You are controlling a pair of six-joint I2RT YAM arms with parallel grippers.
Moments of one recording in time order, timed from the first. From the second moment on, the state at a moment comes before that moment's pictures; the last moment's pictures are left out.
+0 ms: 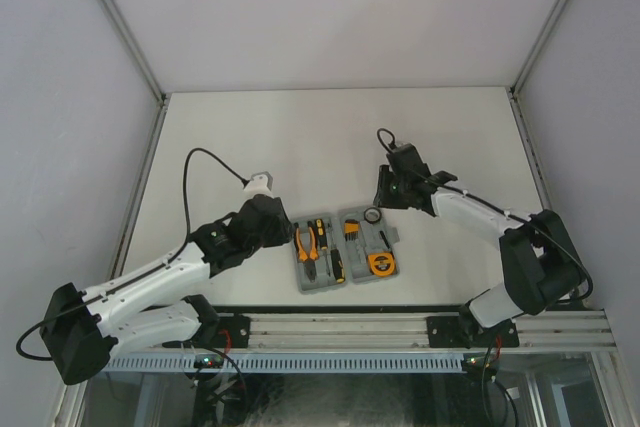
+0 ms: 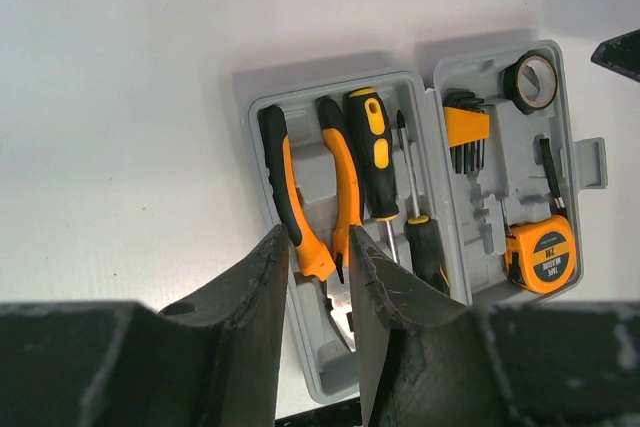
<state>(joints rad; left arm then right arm) -0.83 1.00 0.66 -0.42 -0.33 -0.83 0.50 1.50 0.90 -0.34 0.00 0.53</state>
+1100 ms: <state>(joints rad) -0.74 1.00 0.60 -0.37 -0.28 -0.82 0.58 1.62 1.03 -0.44 0.06 0.42</state>
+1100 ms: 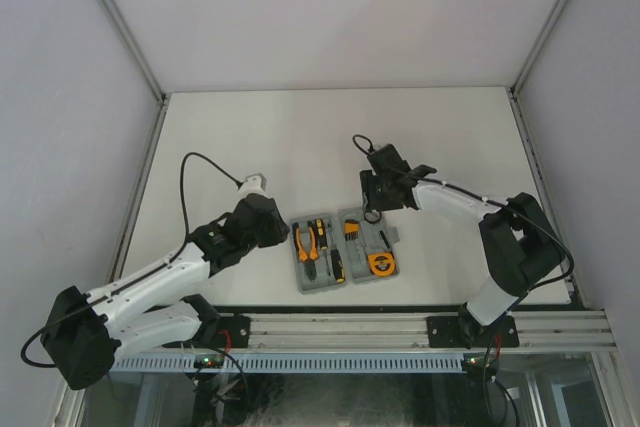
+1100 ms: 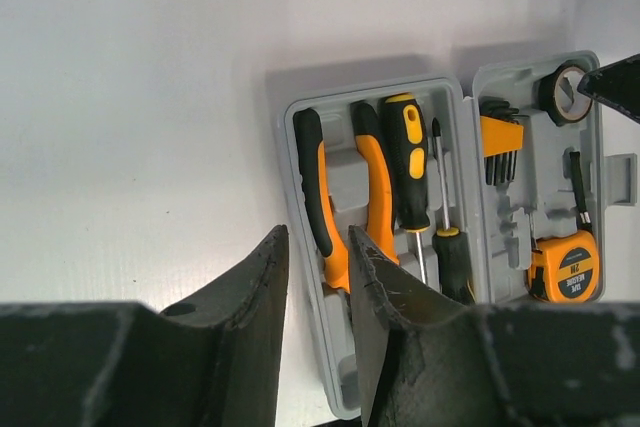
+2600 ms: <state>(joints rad) -0.74 1.03 0.60 -0.35 -0.25 -0.81 0.62 1.69 1.07 -0.49 0.11 0.40</state>
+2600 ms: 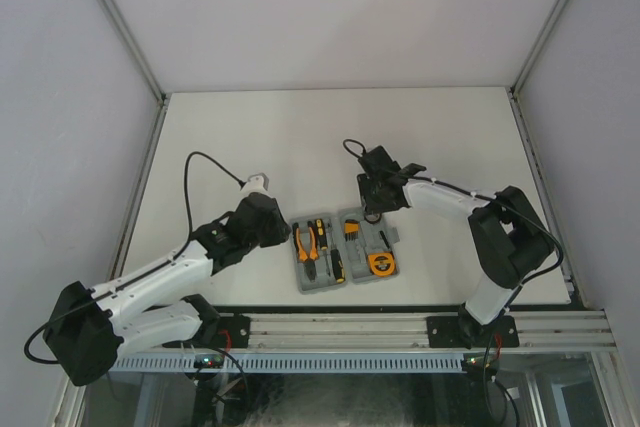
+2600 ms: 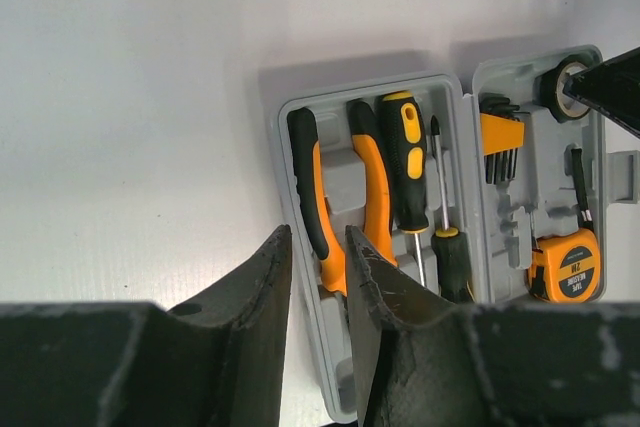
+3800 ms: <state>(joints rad) -0.74 1.05 0.60 -0.35 -0.25 -0.80 0.65 1.73 1.10 -0.54 0.13 0.40</state>
